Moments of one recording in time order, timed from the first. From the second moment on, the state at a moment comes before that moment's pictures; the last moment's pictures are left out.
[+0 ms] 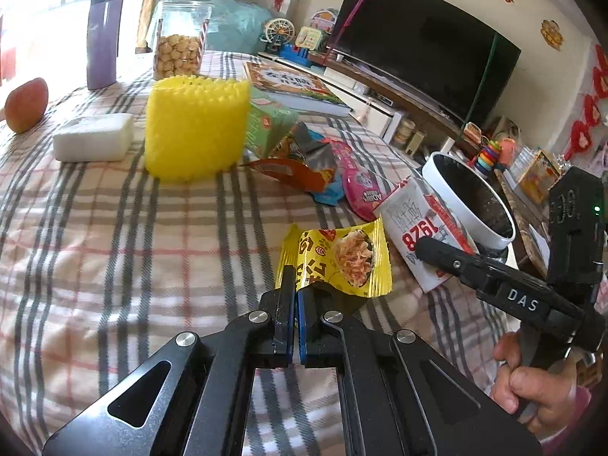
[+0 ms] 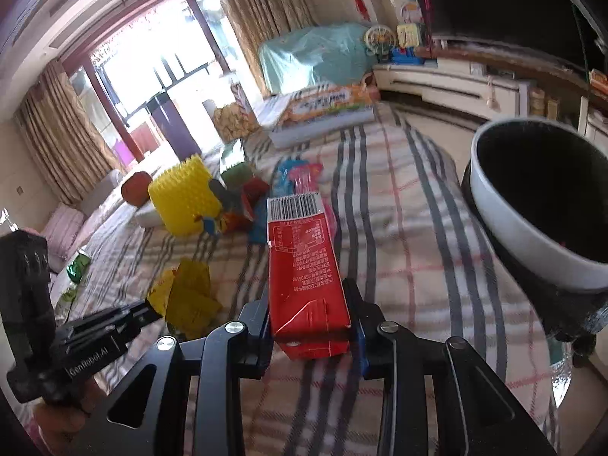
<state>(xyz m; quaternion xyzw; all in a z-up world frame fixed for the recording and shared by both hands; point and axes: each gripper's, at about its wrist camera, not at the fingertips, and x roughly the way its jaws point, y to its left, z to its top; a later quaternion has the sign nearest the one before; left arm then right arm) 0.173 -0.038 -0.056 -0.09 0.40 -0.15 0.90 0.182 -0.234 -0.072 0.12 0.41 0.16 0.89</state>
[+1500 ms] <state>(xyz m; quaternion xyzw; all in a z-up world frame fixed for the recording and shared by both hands) 0.207 -0.206 -0.014 -0.01 0.38 -0.28 0.88 0.158 -0.395 -0.040 0.21 0.35 0.04 0.91</state>
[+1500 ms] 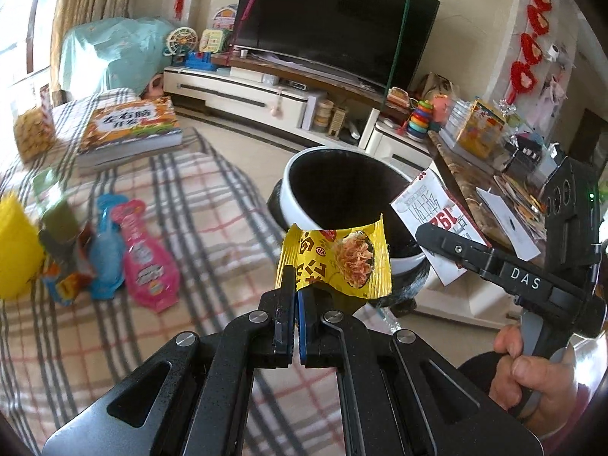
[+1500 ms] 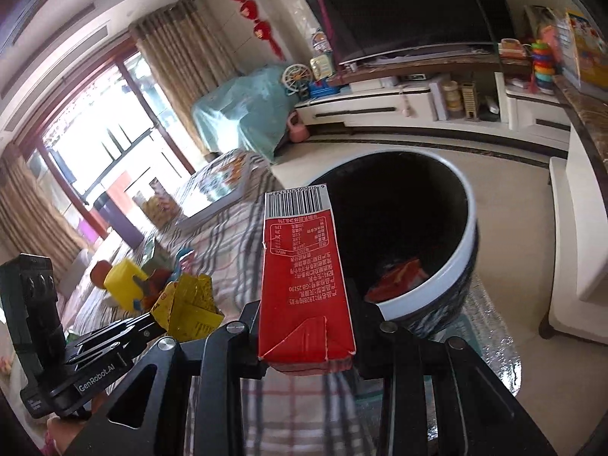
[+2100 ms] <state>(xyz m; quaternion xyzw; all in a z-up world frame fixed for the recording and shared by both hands) 0.242 -0.257 -0.006 0.03 0.37 -0.29 0.88 0.186 -0.431 -0.044 0.22 0.36 0.02 0.91</state>
